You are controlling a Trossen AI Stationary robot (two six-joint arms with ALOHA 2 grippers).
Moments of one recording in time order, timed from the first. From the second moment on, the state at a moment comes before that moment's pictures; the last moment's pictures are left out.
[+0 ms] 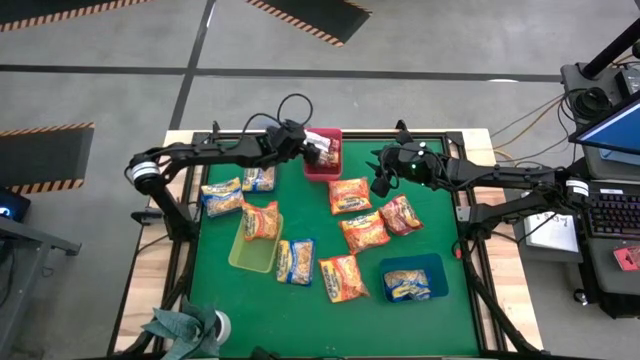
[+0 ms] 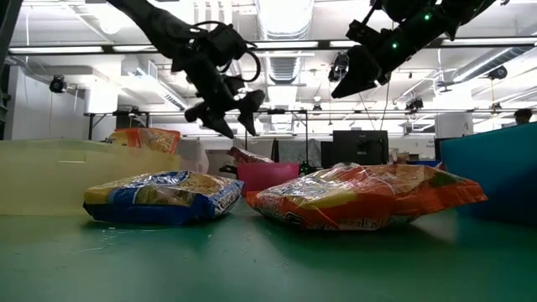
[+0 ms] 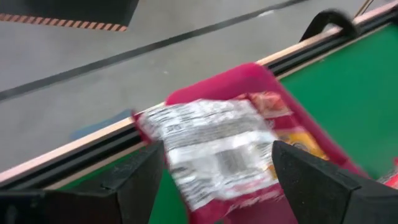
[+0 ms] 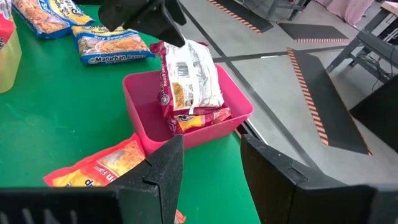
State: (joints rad) left arm 0.45 1.68 1.13 -0.16 -0.44 -0.42; right arm -0.30 1.16 0.77 -0.08 0.29 -0.14
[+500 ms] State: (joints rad) left arm 0.46 1.72 1.07 -0.10 -0.43 -0.45; right arm -0.30 1.16 0.77 -0.08 0.29 -0.14
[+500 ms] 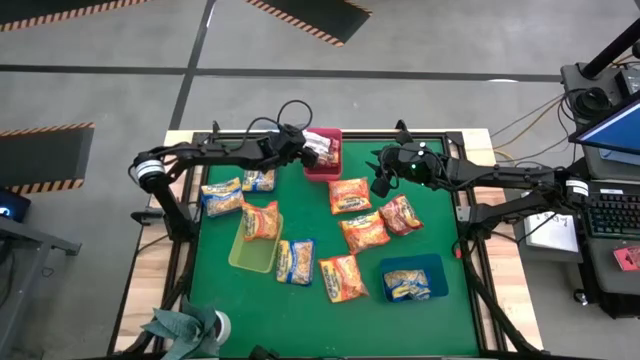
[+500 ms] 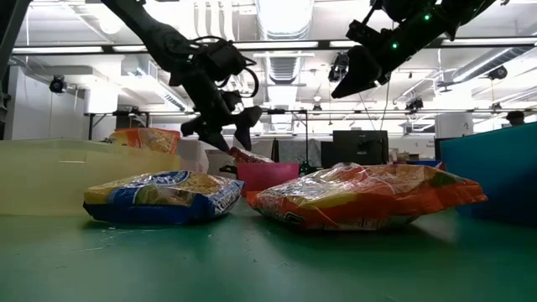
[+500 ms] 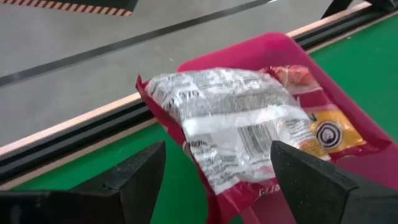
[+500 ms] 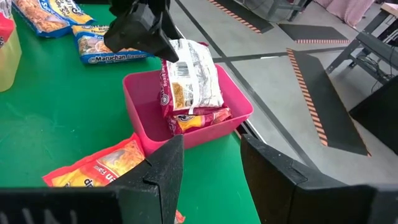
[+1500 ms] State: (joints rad) left arm 0.43 1.72 1.13 -0.05 -0.58 -0.24; right arm -0.30 1.16 0.77 -0.08 0.29 -0.15
